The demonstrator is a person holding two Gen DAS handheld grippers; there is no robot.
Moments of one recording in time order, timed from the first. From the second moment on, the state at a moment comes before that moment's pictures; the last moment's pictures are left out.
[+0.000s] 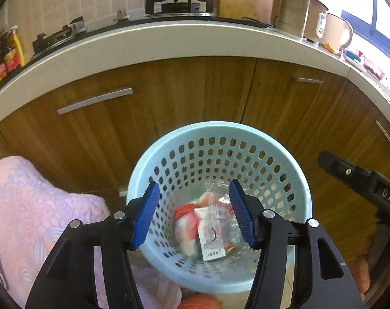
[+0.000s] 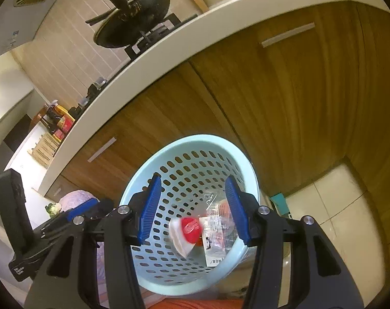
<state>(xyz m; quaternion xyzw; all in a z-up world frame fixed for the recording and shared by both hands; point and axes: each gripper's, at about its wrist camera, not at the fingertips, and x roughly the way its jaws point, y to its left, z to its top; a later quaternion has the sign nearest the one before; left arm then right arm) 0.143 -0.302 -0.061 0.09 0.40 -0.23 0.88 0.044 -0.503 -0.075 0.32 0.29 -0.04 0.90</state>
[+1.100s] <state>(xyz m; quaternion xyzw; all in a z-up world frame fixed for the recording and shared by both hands) 0.009 -0.043 0.045 -0.05 0.28 -0.13 0.95 0.006 -0.272 0.037 0.13 0.27 0.11 0.95</state>
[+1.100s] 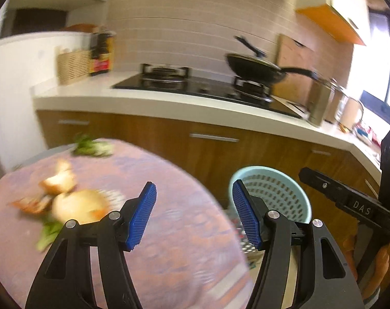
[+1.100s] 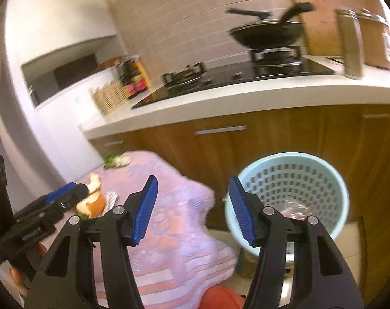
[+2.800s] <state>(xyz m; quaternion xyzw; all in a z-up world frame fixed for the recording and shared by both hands) 0.057 0.236 -0.046 -0.26 0.34 0.10 0.90 0.104 -0.017 -0.047 -0.02 0.37 0.23 0.90</state>
